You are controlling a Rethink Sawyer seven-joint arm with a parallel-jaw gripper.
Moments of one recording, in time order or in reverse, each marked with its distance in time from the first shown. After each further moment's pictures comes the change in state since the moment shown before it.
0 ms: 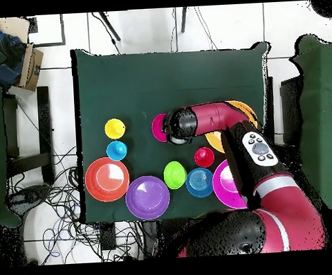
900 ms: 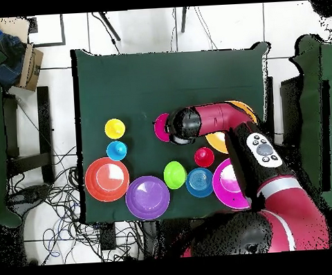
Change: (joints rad) arm -0.015 0.000 0.000 0.000 0.000 0.000 0.000
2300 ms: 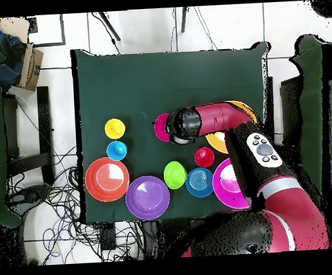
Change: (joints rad) arm 0.000 0.000 0.000 0.000 0.000 0.000 0.000
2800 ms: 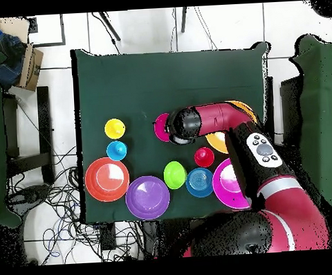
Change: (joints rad) arm 0.000 0.000 0.000 0.000 0.000 0.000 0.000
